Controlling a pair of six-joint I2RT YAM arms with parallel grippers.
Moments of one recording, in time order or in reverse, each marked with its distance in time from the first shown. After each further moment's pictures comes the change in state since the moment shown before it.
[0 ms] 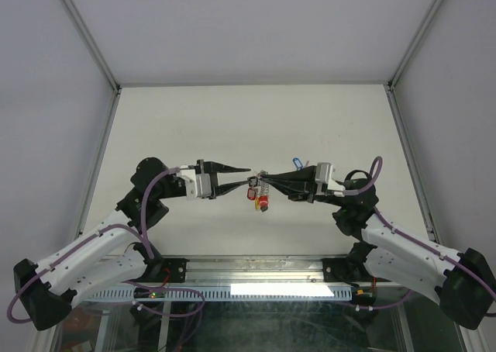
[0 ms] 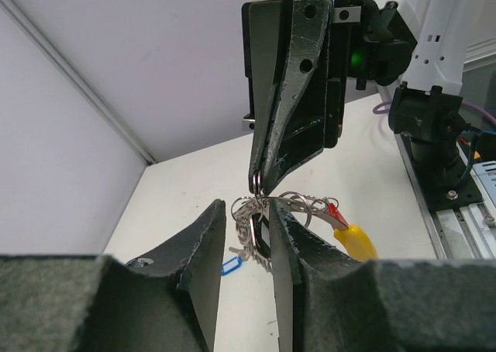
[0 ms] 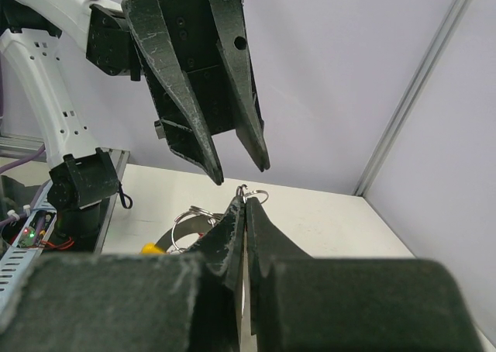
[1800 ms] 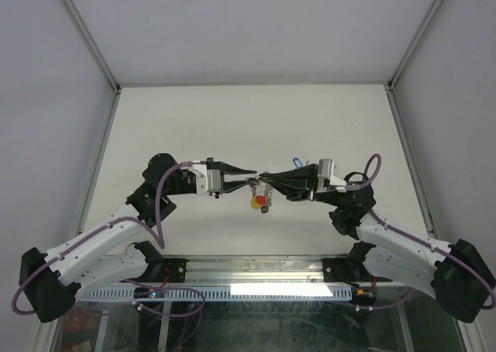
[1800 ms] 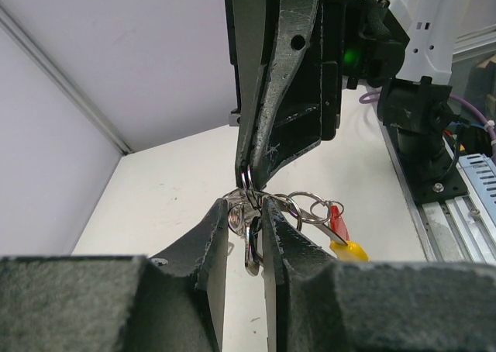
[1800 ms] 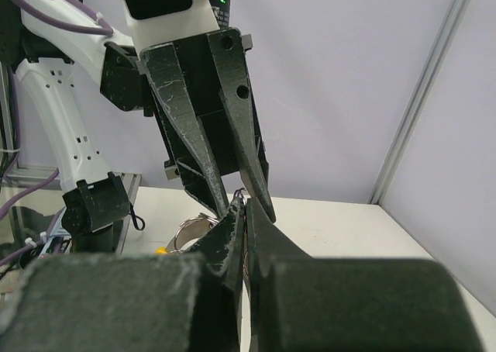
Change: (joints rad) left arm 0.000 0.095 -0.005 0.040 0.034 -0.026; right arm 0.000 0.063 -0.029 0.153 0.023 0.110
